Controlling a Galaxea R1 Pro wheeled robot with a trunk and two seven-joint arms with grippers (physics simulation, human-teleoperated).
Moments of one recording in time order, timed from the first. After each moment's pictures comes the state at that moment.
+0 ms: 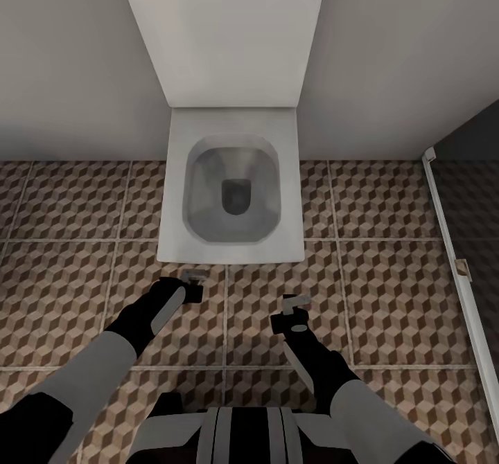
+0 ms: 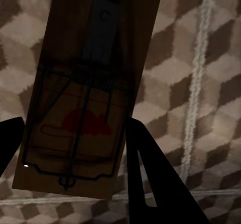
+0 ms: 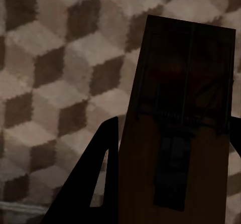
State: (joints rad) left arm -0.91 0.06 -0.46 -0.74 0.54 0.69 0.29; right arm -0.72 0.14 0.38 -0.61 -0.14 0.26 -0.27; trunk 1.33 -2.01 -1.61
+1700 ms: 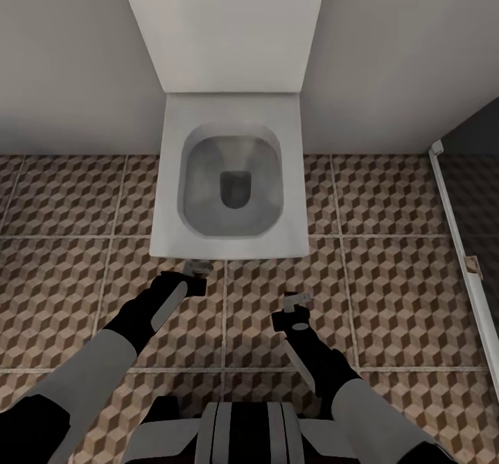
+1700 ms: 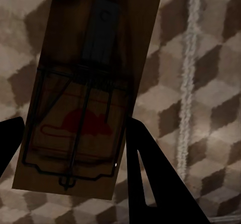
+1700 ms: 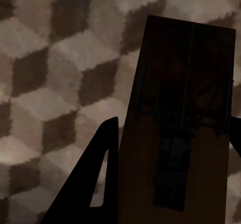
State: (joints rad) left arm -0.91 0.06 -0.47 -0.83 0.54 0.71 0.29; right arm -0.72 0.13 0.38 -0.63 -0.14 0.26 -0.28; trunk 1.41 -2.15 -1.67
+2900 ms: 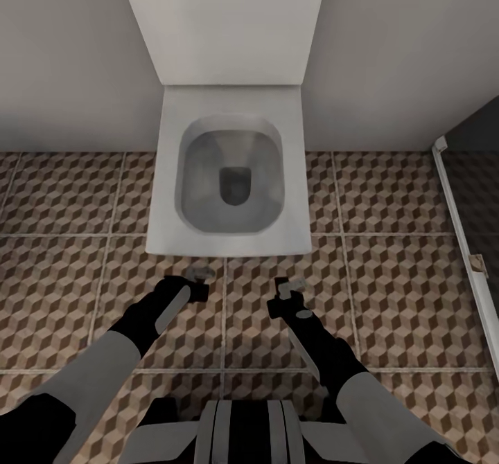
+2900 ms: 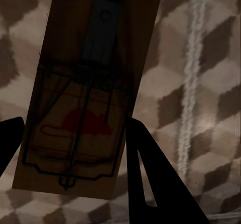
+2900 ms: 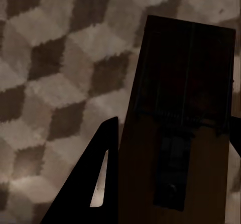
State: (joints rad) left arm -0.90 0.04 -0.47 -0.77 0.55 0.70 0.29; right arm -0.73 0.11 0.37 -0.75 -0.09 0.29 -0.11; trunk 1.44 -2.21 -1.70
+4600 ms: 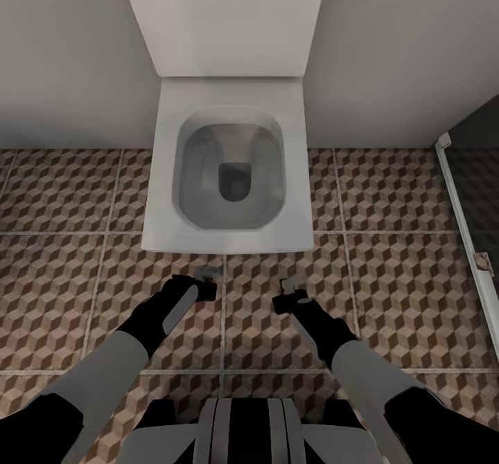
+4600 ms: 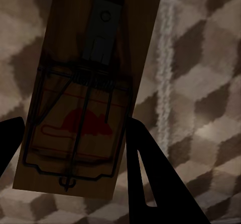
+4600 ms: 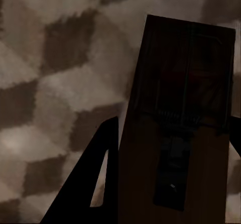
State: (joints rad) left arm -0.90 0.00 -0.48 -0.78 0.55 0.71 0.29; right arm -0.90 0.12 0.37 -0.44 -0.10 0.29 -0.08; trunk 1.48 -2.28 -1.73
